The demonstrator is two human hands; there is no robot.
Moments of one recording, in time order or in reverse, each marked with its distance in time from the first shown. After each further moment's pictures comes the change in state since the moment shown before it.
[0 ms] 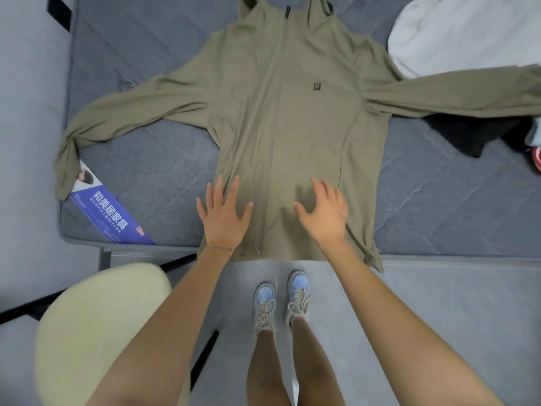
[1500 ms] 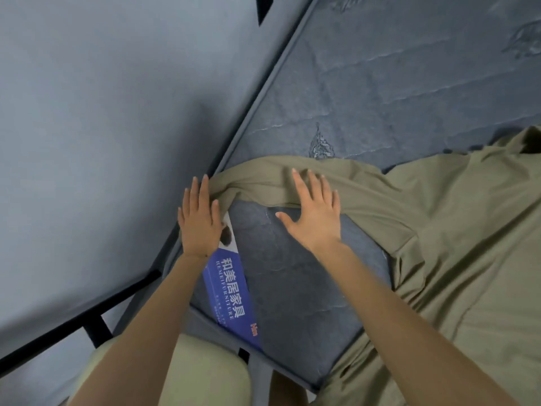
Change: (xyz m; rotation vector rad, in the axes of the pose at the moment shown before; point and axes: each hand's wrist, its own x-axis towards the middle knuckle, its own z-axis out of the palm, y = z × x) left_hand 0.212 -0.392 -0.117 -0.325 0.284 -0.509; right_hand 0.183 -0.420 0.234 -0.366 -0.346 -0.601
